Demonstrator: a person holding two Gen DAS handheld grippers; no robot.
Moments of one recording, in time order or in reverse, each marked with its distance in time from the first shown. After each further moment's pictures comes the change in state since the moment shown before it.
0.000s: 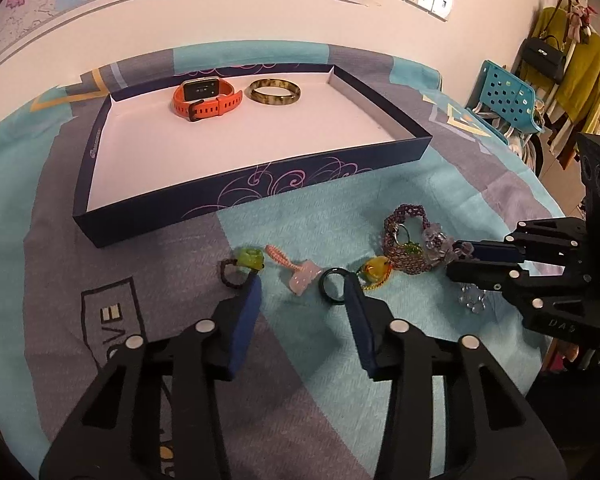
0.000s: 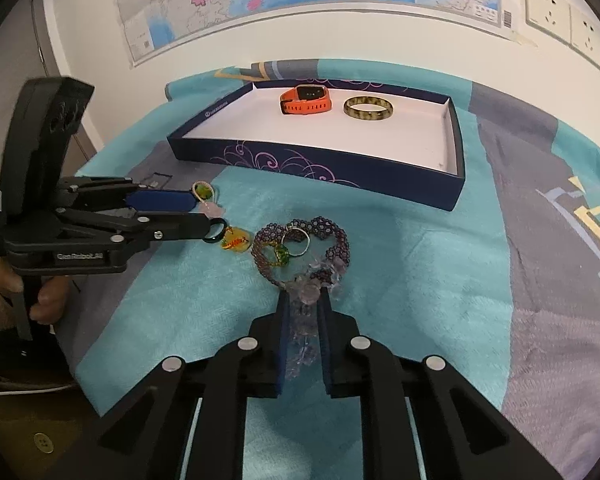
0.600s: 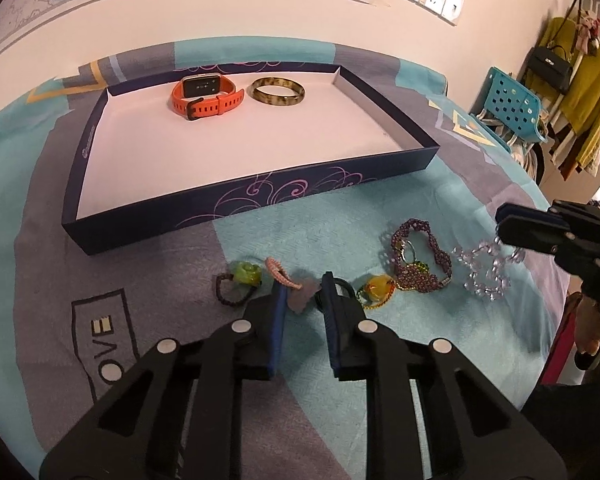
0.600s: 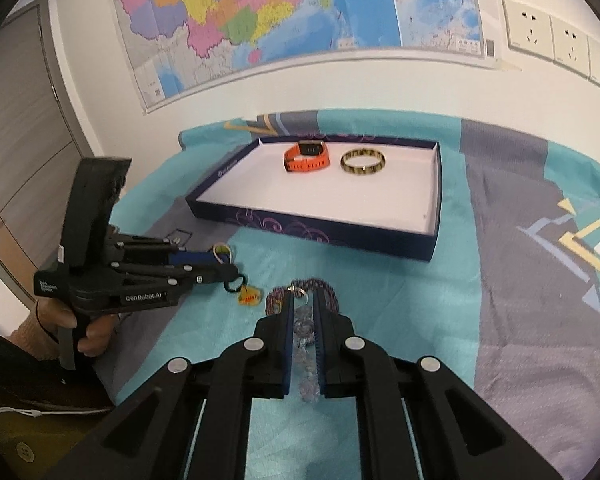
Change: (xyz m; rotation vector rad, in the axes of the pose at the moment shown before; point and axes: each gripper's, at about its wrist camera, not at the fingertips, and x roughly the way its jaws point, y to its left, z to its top) left arm 0.008 0.002 0.009 -0.041 0.012 -0.012; right arm -0.036 -0.012 0.023 0.032 -0.131 0.061
